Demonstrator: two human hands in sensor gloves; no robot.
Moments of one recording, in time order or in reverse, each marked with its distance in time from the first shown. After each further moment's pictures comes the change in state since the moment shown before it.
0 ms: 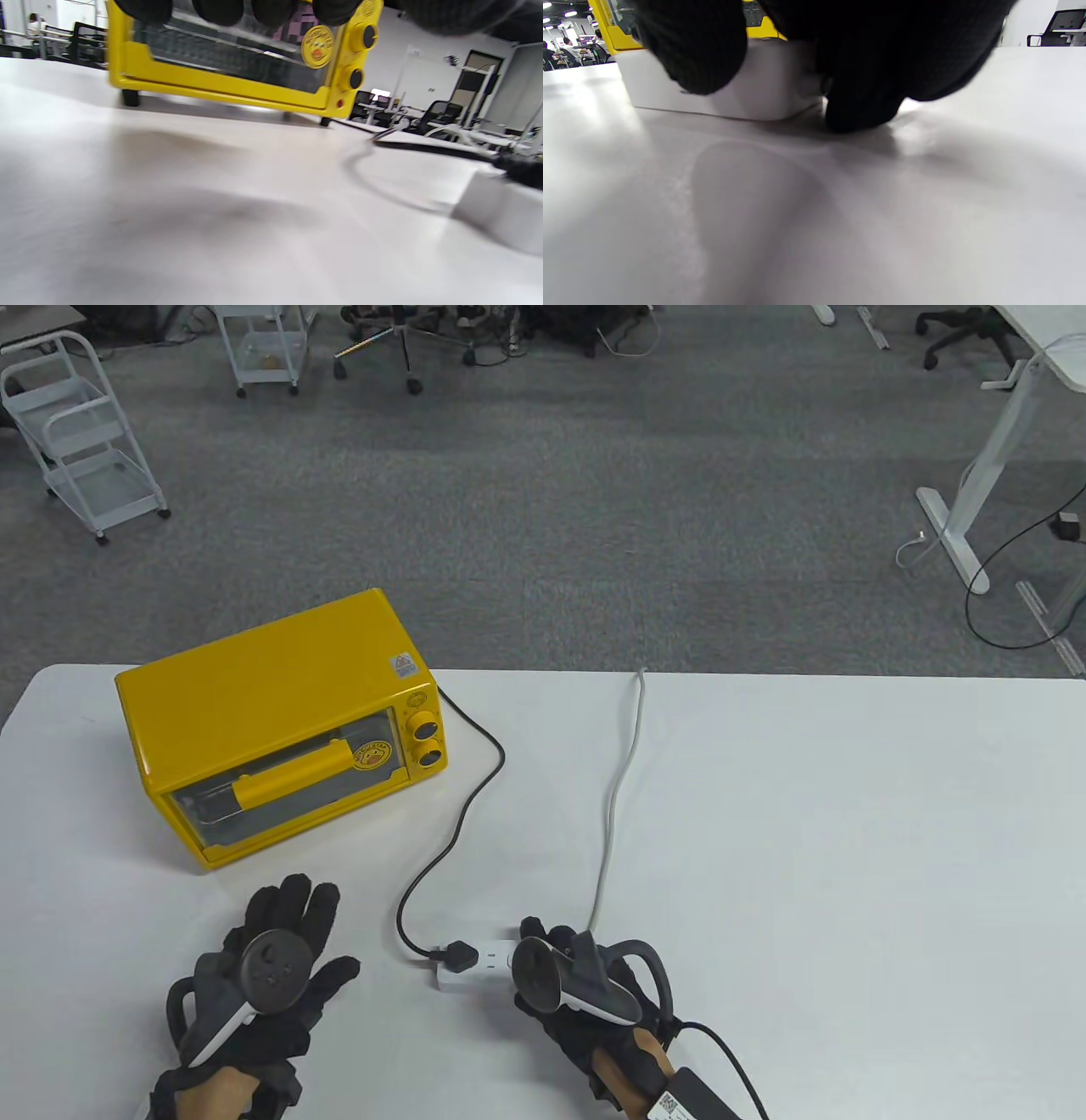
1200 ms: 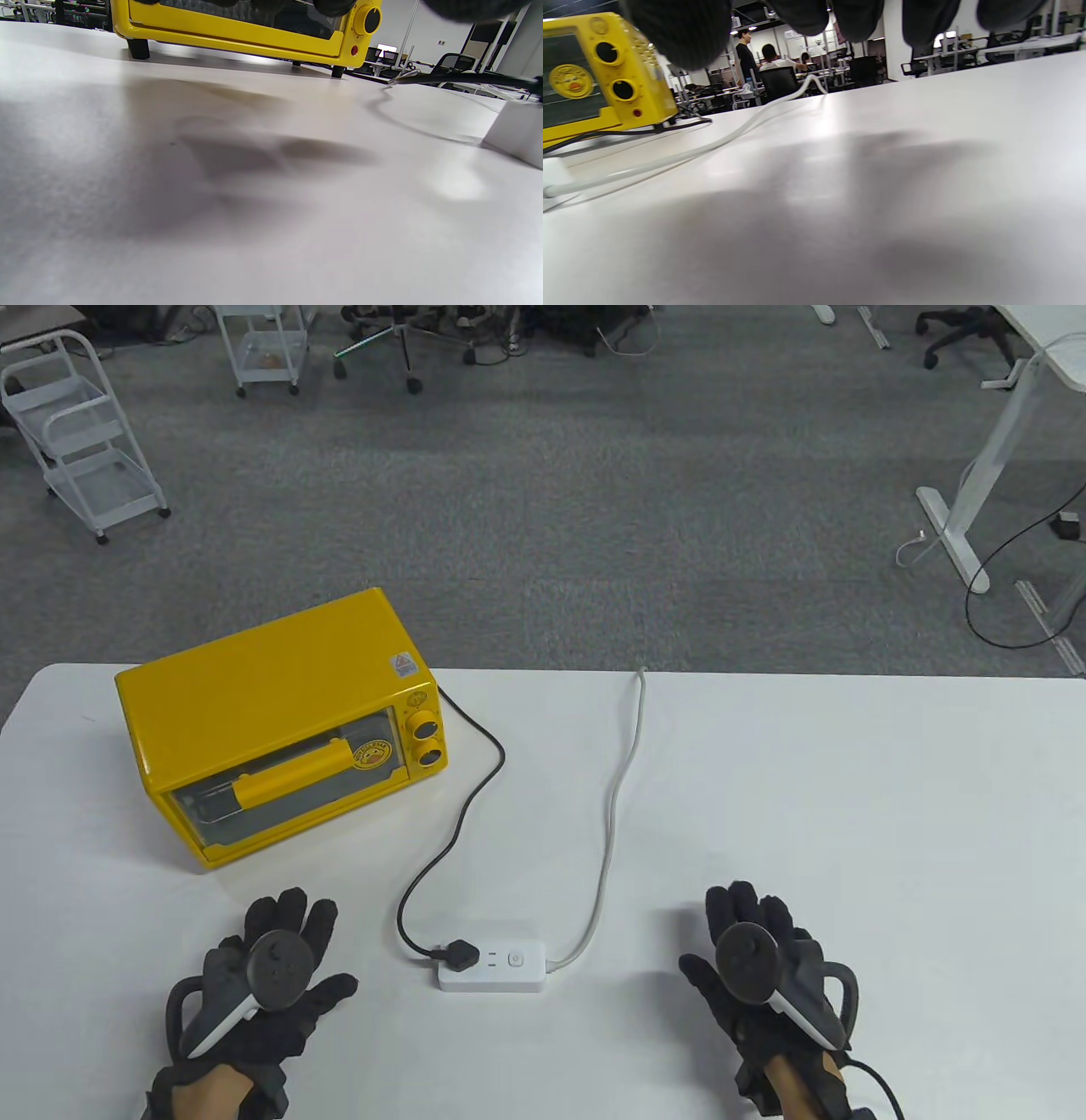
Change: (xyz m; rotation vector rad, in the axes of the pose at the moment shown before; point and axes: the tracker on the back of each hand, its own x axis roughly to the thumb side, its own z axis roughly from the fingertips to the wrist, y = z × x) left_hand -0.005 -0.022 -0.012 -0.128 -0.028 -0.050; right_hand -0.171 -0.014 0.073 -0.151 0.344 -0.196
